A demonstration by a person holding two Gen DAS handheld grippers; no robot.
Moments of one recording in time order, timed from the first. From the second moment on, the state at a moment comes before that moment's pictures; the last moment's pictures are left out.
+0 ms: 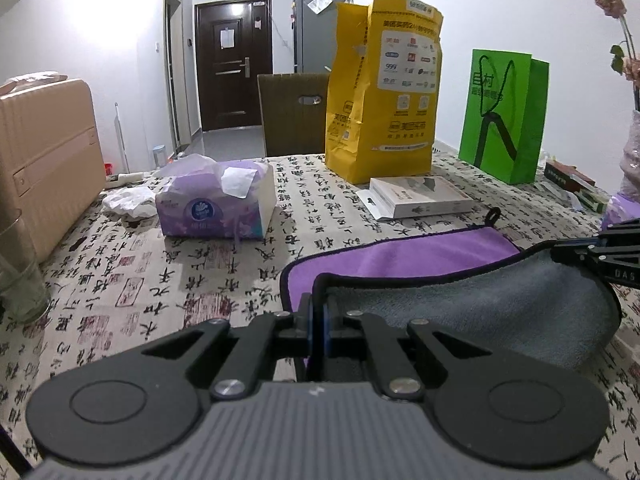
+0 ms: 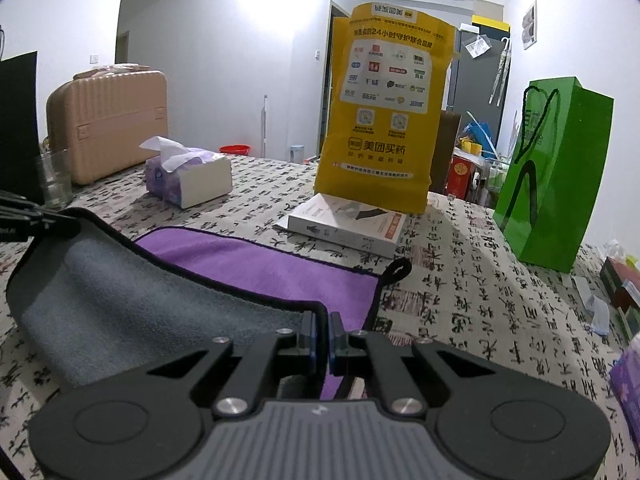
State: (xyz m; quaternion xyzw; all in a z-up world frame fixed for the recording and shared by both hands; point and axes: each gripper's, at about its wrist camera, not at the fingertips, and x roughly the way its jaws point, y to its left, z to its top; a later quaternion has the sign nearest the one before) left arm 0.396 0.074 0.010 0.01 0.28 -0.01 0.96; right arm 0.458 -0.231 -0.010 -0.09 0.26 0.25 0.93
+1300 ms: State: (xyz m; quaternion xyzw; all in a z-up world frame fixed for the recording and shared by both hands) left arm 0.505 0.090 -0.019 0.02 0.31 -0.01 0.95; right arm 0.557 -0.211 -0.037 -0.09 0.28 0.23 0.93
